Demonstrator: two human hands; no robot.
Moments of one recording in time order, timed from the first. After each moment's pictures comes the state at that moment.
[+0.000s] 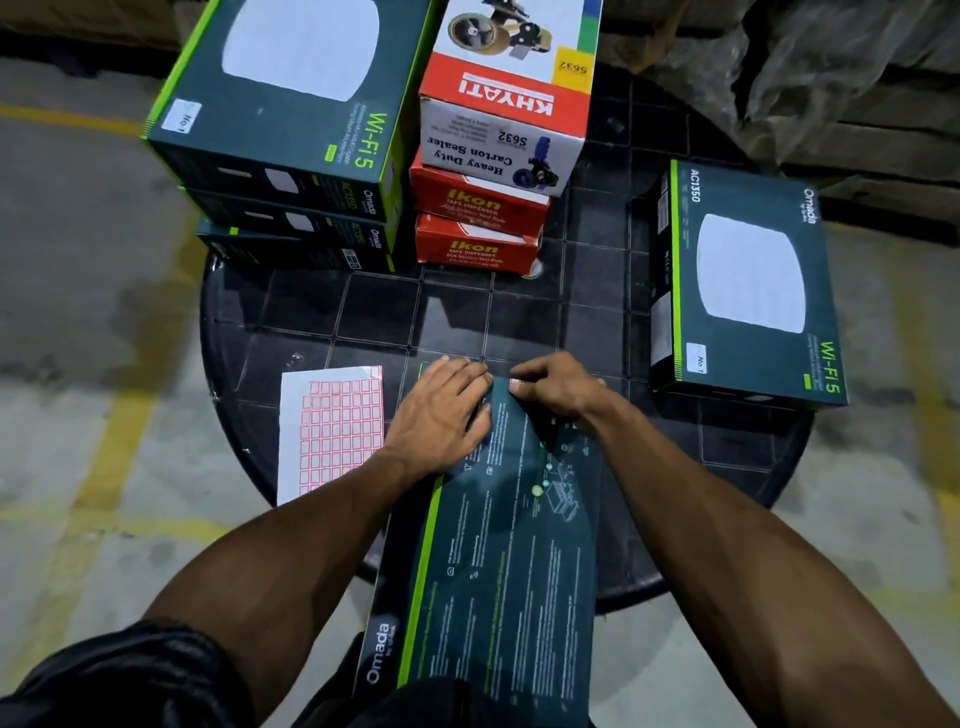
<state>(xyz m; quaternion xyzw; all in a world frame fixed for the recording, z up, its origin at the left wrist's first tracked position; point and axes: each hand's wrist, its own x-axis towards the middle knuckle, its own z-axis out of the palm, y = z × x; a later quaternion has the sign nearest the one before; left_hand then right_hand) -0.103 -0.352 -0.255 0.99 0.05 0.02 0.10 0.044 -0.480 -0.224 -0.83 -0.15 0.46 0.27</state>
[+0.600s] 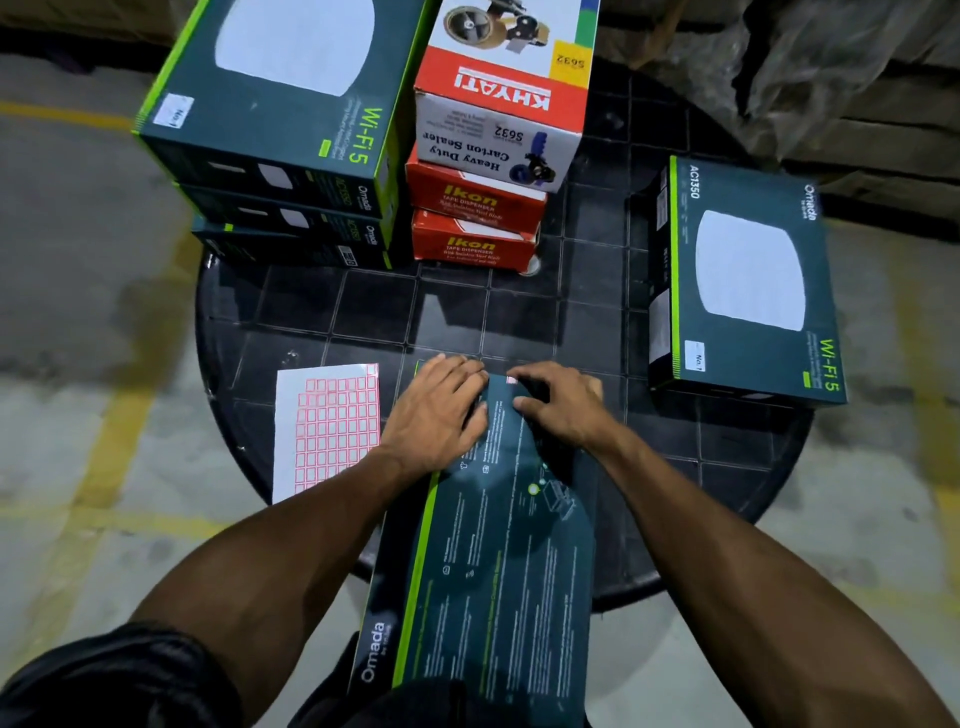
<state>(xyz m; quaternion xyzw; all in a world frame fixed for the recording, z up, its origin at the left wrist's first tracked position) -0.105 -0.352 -0.256 0.99 0.05 0.03 0.12 0.029 -0.504 -0.224 -0.88 -0.29 0.32 0.20</state>
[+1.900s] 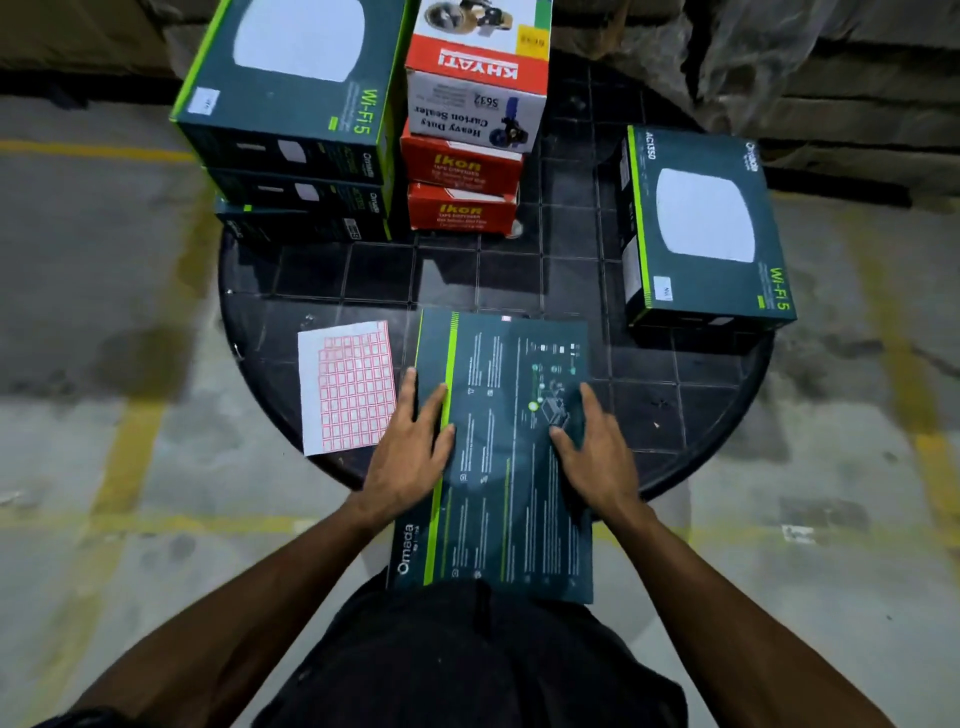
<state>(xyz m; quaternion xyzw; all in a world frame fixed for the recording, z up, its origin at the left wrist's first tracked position) -0.229 -0.402 -0.231 0.91 0.23 -0.06 0.33 -0.111 -0.605 -0.211 -0.94 -0.10 0.25 0.23</state>
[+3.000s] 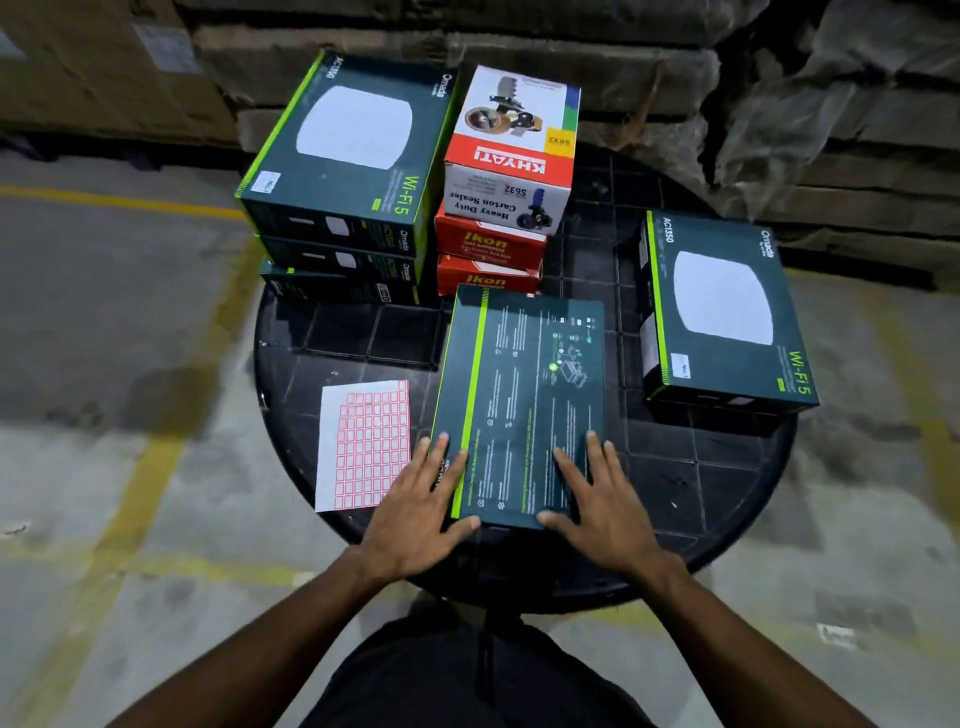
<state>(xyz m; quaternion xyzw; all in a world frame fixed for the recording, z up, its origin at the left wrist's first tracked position) -0.230 -0.388 -0.239 0.97 0.13 -0.12 0.18 -0.079 -0.601 -0.215 -0.90 -0.34 0.25 0.03</state>
